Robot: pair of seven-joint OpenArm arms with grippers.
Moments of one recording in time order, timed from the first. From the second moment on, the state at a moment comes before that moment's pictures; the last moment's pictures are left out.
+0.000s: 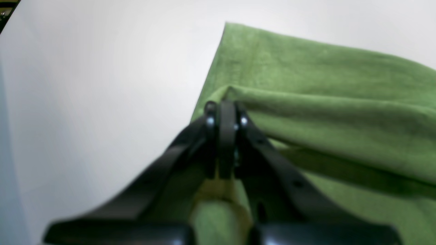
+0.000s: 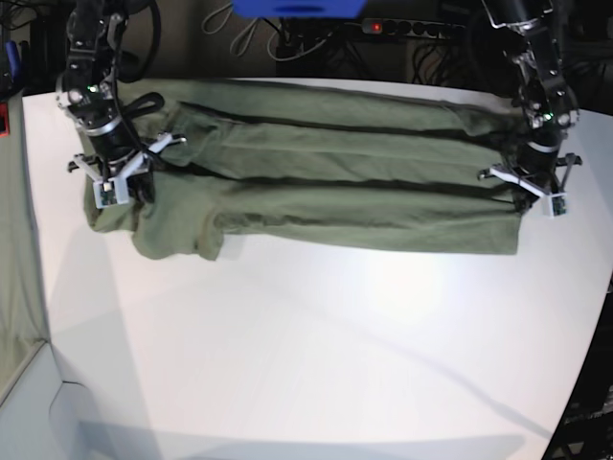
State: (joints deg) left arm 9.8 -9.2 -26.9 82.7 -8.9 -16.9 19.2; right arm -19.4 6.4 16.2 99.6 5.1 24.0 -22.5
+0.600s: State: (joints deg) left arm 10.0 -11.0 -27.0 82.8 -8.9 -16.9 19.2; right arm -25.1 6.4 16.2 105.8 5.3 24.1 -22.5
